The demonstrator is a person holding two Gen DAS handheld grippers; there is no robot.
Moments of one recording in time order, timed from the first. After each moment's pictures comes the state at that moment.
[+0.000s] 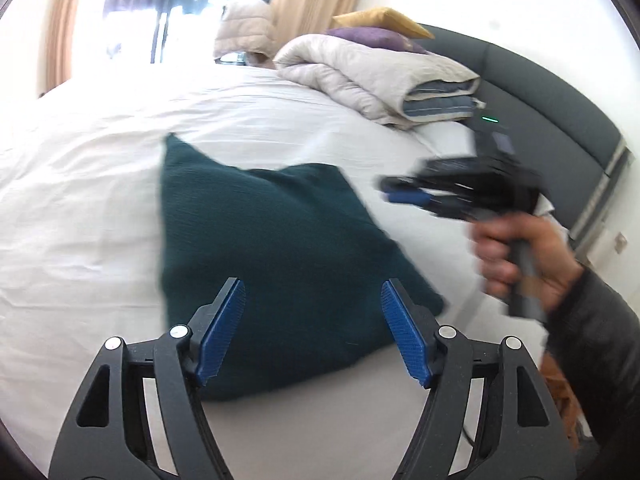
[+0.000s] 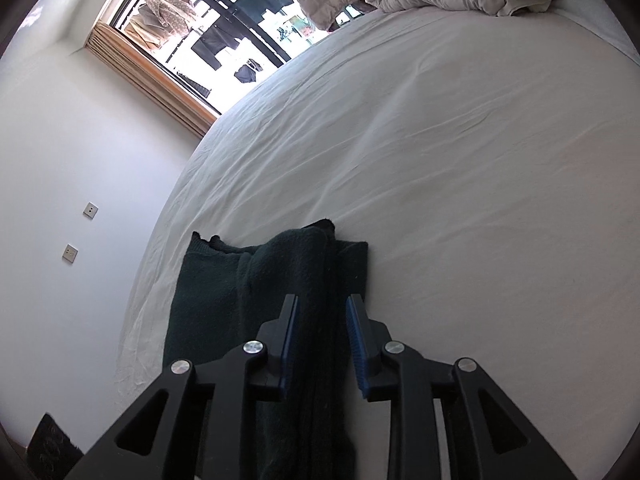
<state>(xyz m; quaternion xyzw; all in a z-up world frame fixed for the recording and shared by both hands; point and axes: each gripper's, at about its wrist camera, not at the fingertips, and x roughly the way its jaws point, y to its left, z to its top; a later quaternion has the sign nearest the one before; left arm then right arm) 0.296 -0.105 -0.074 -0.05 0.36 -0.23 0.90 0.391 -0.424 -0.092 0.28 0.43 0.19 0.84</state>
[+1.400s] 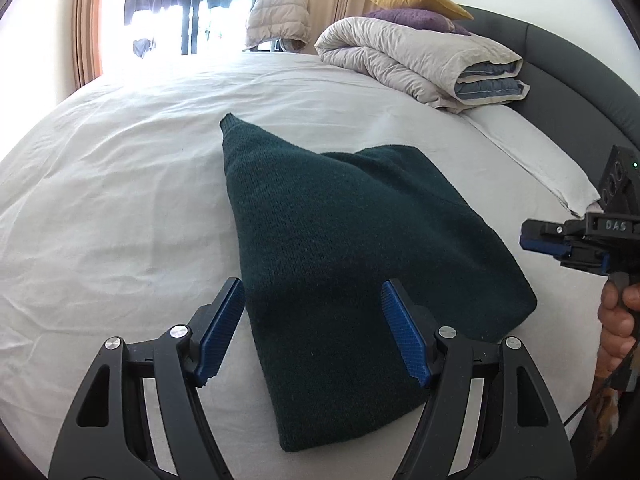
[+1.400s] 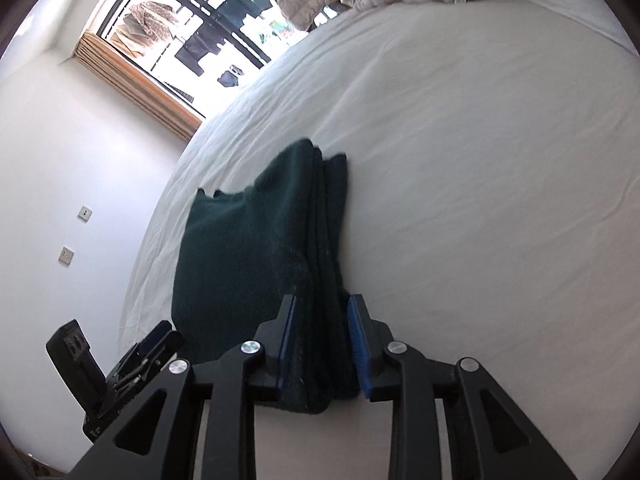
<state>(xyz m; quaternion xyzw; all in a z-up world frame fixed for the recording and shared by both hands) 0.342 -0.091 -0.106 0.00 0.38 -0.18 0.91 0.311 -0.420 -0.093 0.31 0.41 0.17 0.84</state>
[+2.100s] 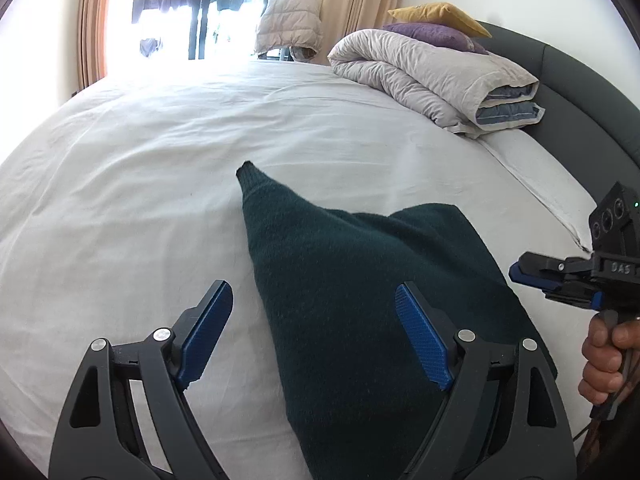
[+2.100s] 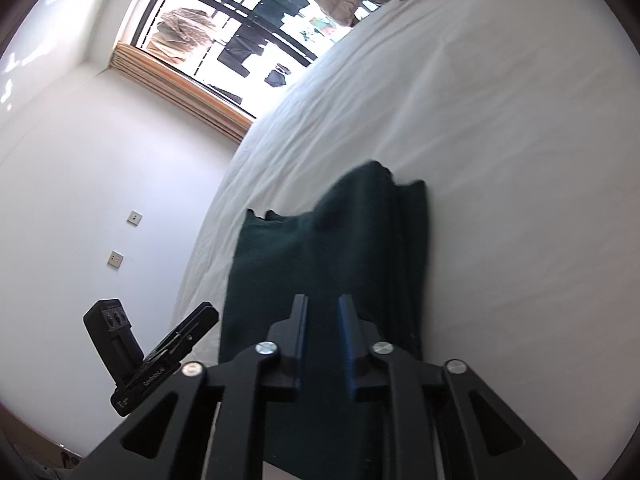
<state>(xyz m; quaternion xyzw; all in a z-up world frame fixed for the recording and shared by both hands) 0.434 -0.081 -0.090 -0.02 0.37 -0.16 0.91 0.384 -0.388 -0.095 0.34 0.39 0.26 0.82</state>
